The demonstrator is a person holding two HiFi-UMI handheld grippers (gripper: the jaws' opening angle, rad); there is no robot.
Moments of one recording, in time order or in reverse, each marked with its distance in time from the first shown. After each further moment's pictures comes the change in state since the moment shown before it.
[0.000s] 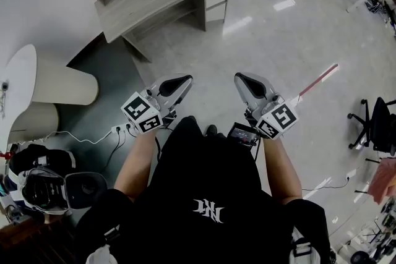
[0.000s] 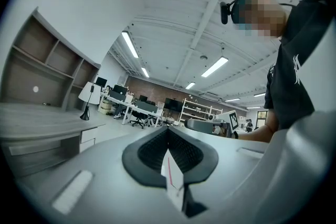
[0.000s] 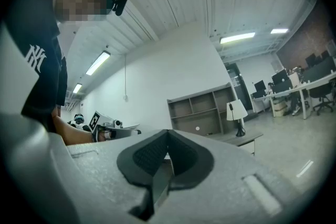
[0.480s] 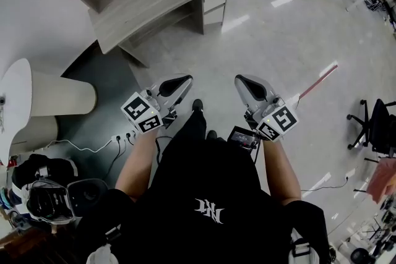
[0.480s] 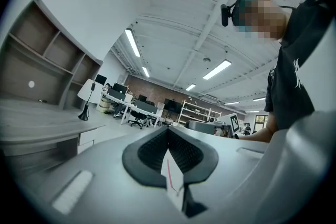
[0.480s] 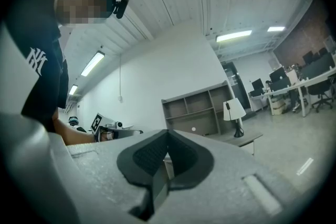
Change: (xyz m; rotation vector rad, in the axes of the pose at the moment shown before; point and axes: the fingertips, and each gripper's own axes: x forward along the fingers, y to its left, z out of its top) left arm 0.035 0.062 0.017 -0.041 -0.004 -0.018; right arm 0.042 -0.051 0.002 0.022 0.003 -0.019
